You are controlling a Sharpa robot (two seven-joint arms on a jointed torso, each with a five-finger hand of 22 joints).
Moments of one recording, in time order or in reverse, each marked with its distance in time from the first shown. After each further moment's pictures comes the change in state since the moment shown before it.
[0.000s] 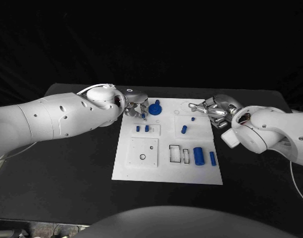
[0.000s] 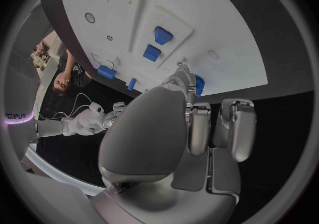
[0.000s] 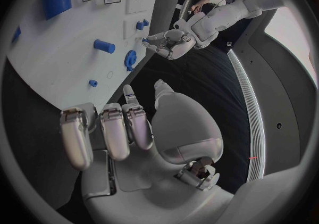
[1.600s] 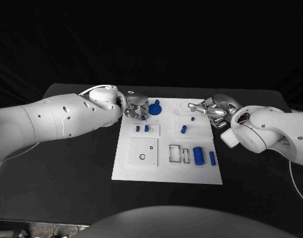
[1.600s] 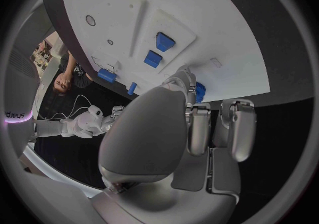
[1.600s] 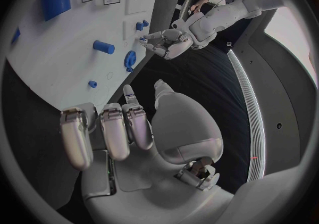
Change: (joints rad) left arm -0.011 0.023 0.003 -0.030 0.000 0.038 0.005; left_hand 0.000 0.000 0.006 0.000 0.003 -0.003 -0.003 -0.004 -0.001 -0.006 -0.002 0.000 0.000 0.000 0.000 0.000 0.000 0.000 0.000 0.000 0.000 0.000; right arm 0.000 0.002 0.000 0.001 0.000 0.002 -0.001; right_hand 0.000 0.000 0.000 0.000 0.000 0.000 0.000 0.000 0.000 0.000 0.000 0.000 0.000 0.000 0.000 0.000 0.001 0.000 0.000 0.000 0.000 0.000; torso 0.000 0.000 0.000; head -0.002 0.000
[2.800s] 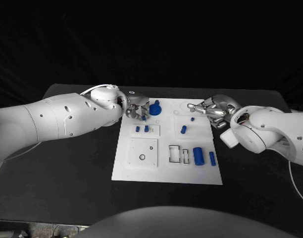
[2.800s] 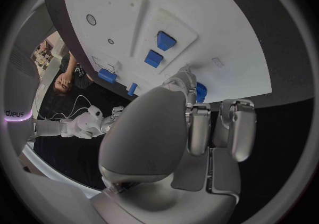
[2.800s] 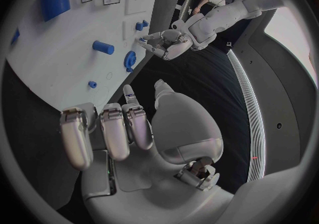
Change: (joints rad) left arm 0.001 0.015 0.002 -0.014 0.000 0.026 0.006; left_hand -0.004 -0.004 0.003 0.003 0.000 -0.013 0.002 0.000 -0.002 -0.013 0.005 -0.002 0.000 0.000 0.000 0.000 0.001 0.000 0.000 0.000 0.000 0.000; right arm 0.000 0.001 0.000 0.000 0.000 0.001 -0.001; right_hand 0.000 0.000 -0.006 0.000 0.000 0.000 0.000 0.000 0.001 0.000 0.000 0.000 0.001 0.000 0.000 0.000 0.000 0.000 0.000 0.000 0.000 0.000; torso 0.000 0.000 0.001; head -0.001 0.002
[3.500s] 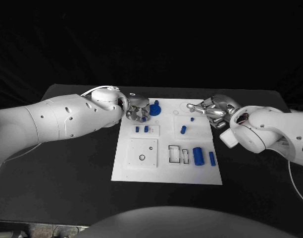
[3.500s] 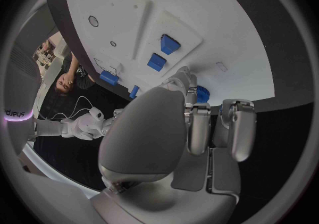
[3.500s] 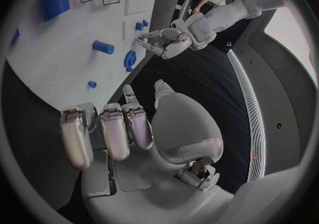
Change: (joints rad) left arm -0.004 0.003 -0.002 0.001 0.000 0.017 0.007; left_hand -0.006 -0.006 0.001 -0.001 0.000 -0.022 0.005 -0.013 -0.007 -0.035 0.007 0.000 0.000 0.000 0.007 0.000 0.000 0.000 0.000 0.000 0.000 0.000; right arm 0.000 0.001 0.000 0.000 0.000 0.000 0.000; right_hand 0.000 0.000 0.000 0.000 0.000 0.000 0.000 0.000 0.000 0.000 0.000 0.000 0.000 0.000 0.000 0.000 0.000 0.000 0.000 0.000 0.000 0.000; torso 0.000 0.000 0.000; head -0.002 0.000
